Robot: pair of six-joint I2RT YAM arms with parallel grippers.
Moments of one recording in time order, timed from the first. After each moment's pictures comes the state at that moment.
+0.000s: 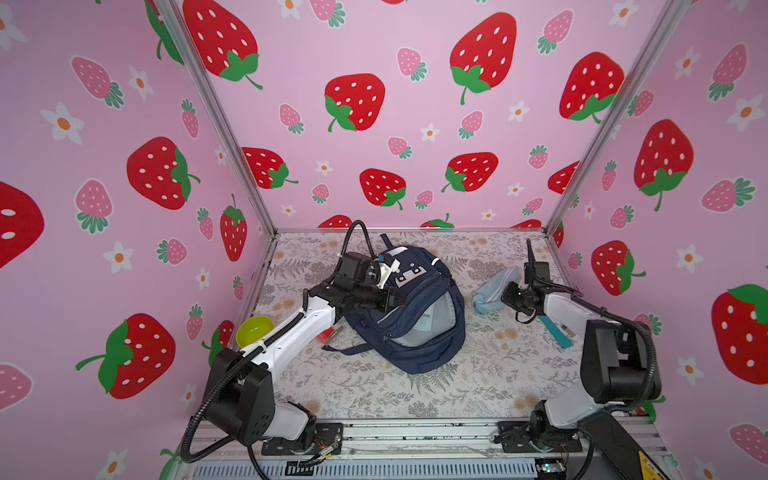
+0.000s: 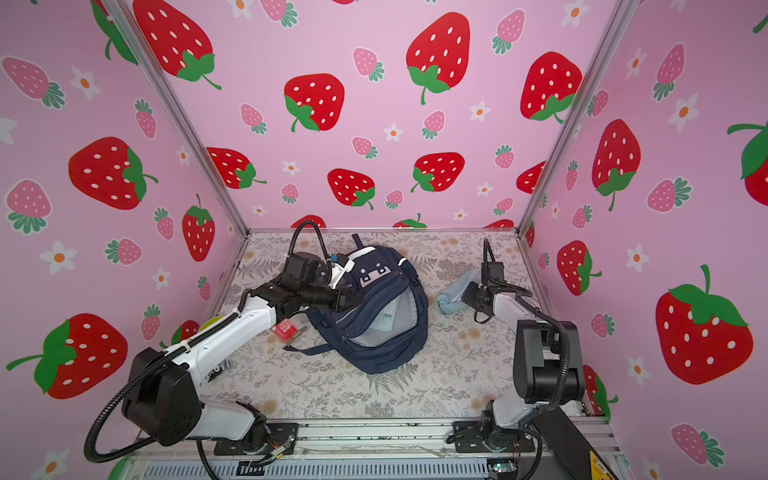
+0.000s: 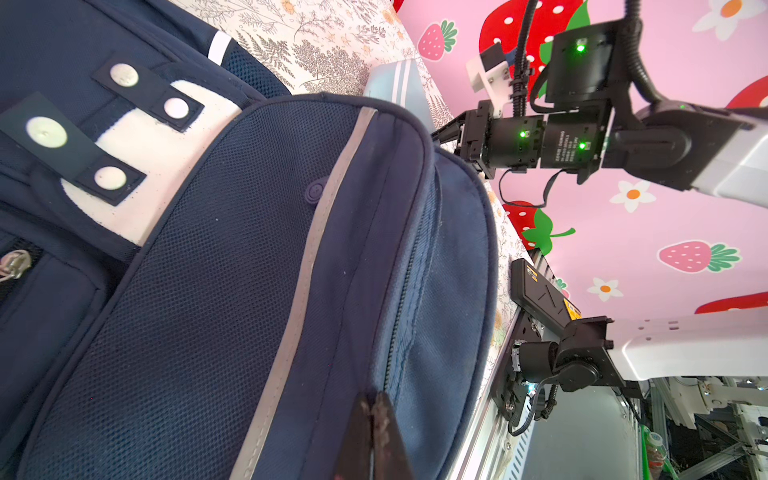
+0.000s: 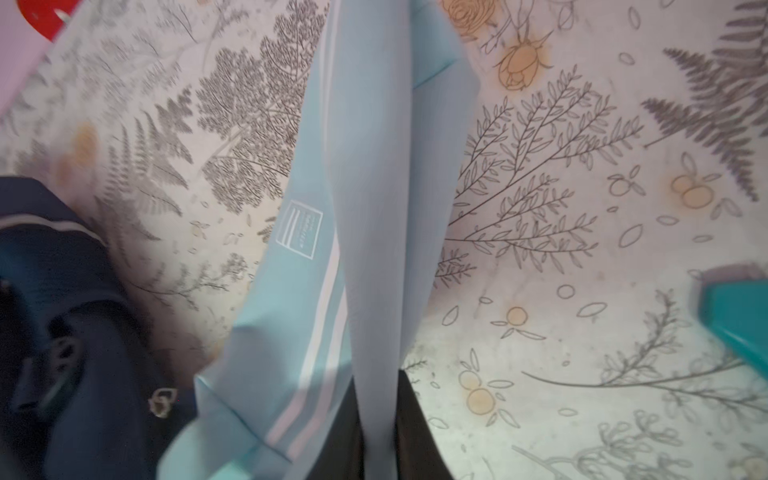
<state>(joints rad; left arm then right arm) -0.45 1.43 1.07 -0.39 0.64 -0.23 0.08 1.55 0.89 -0.29 -0.13 0.50</state>
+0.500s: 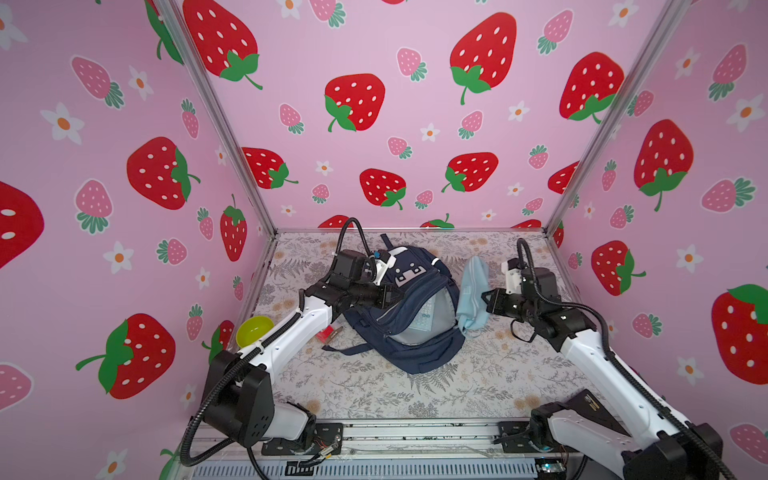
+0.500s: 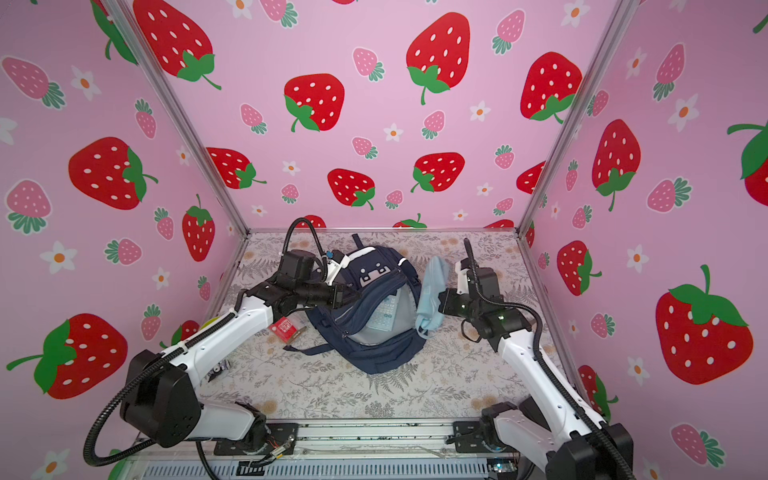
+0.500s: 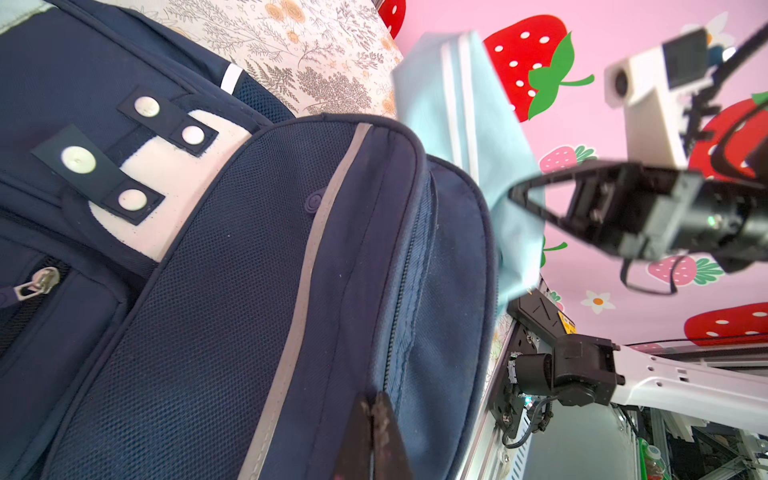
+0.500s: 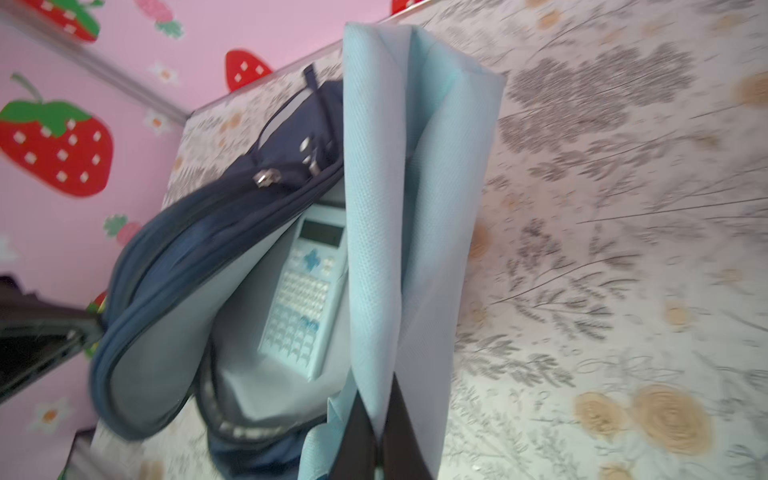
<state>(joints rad) -0.41 1.42 1.07 -0.36 0.66 -0.25 0.44 1.05 0.86 -0.50 -0.25 0.46</state>
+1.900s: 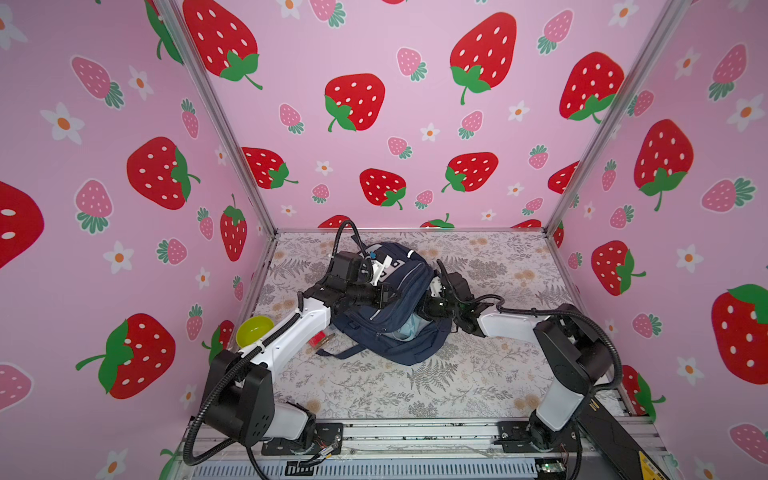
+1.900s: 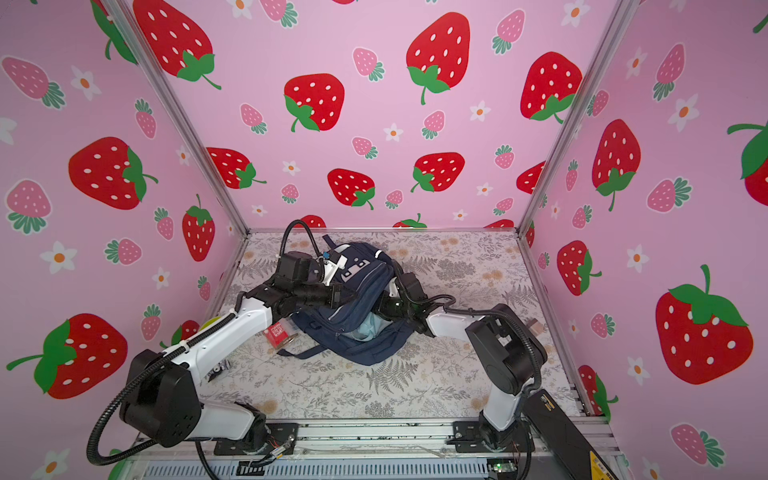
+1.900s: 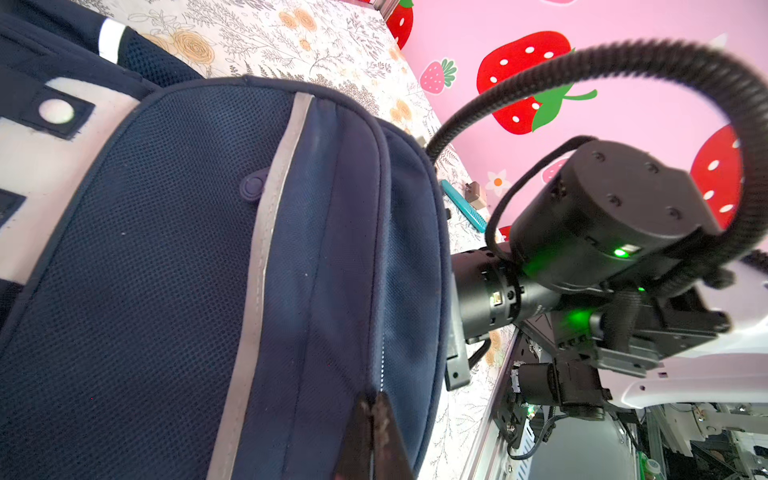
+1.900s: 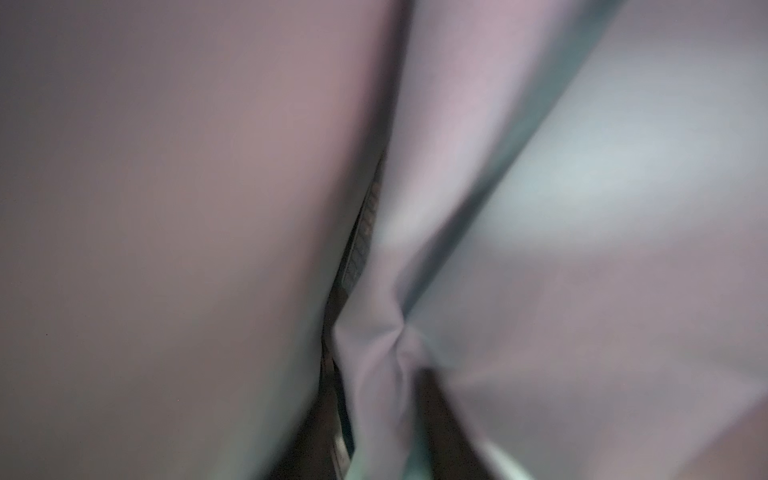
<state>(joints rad) -0.39 1.41 1.02 -0.30 0.67 -0.26 0.75 1.70 0.89 0.28 -0.44 0.97</state>
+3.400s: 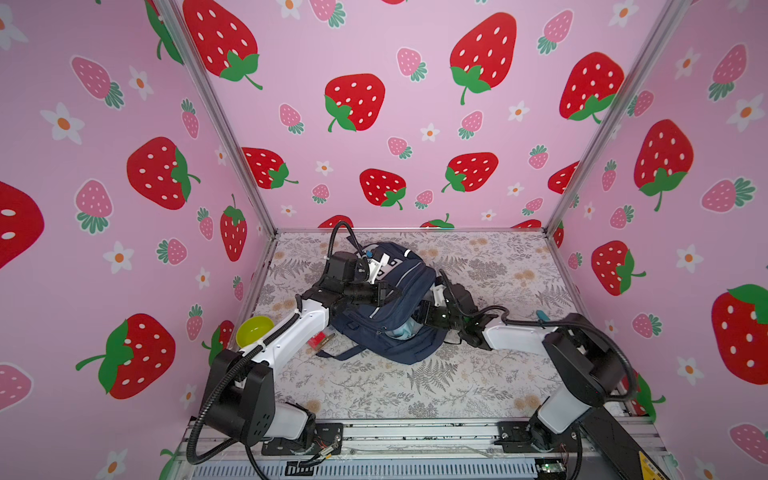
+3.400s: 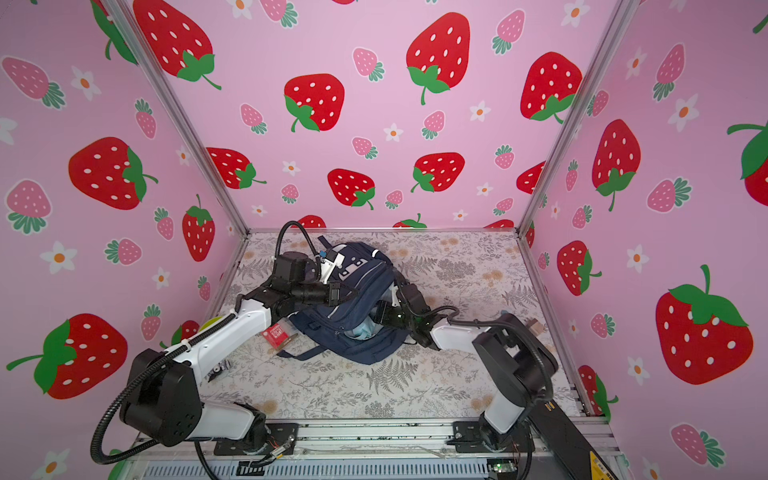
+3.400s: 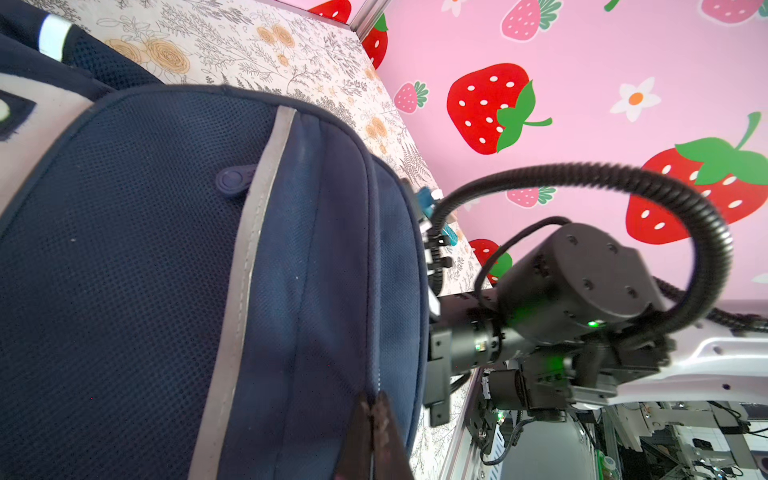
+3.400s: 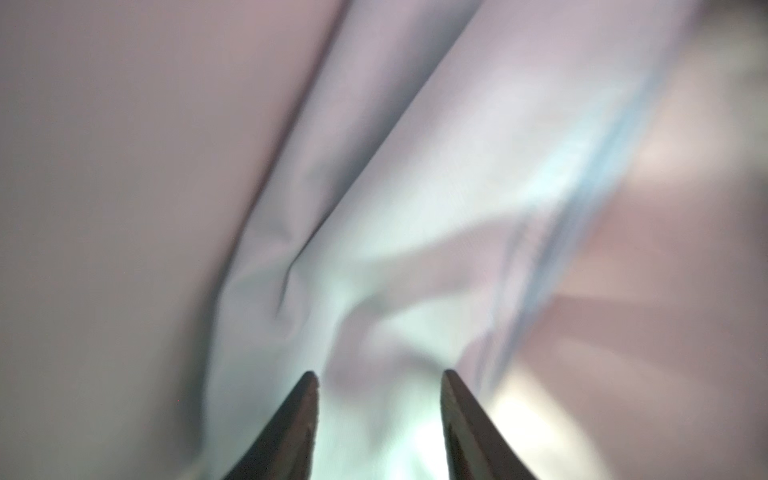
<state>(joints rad) -0.36 1.42 0.99 -0.19 0.77 -0.34 0.77 1.59 0.75 0.32 -0.29 0.86</state>
